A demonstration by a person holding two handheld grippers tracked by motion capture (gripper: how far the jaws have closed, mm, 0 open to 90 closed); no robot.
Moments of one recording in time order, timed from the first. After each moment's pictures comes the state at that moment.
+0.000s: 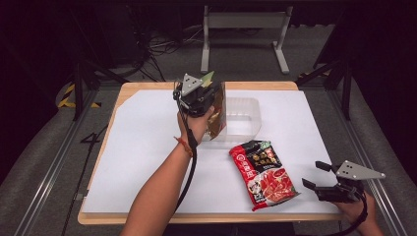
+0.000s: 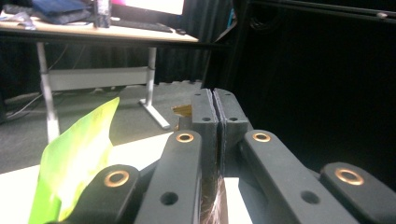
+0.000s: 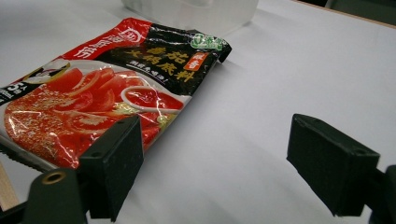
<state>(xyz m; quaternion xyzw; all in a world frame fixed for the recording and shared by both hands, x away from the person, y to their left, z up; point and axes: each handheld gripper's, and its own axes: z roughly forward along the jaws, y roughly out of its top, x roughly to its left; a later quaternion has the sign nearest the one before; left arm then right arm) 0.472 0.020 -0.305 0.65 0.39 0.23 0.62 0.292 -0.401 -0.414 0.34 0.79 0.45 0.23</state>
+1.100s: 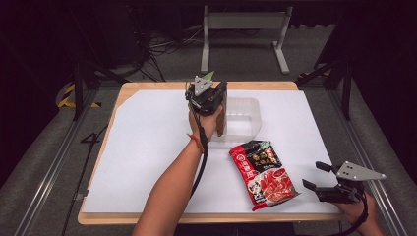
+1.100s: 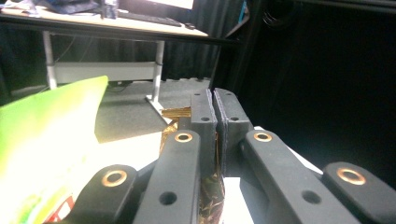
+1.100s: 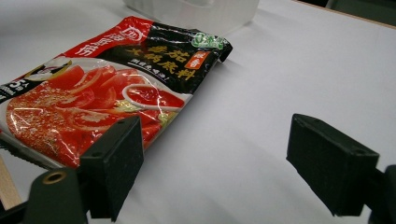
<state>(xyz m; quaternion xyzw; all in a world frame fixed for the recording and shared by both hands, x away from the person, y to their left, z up) 0.491 -0.003 -0.333 0.64 0.39 0.22 0.62 0.291 -0.402 -0.416 0.34 0.79 0.45 0.23</state>
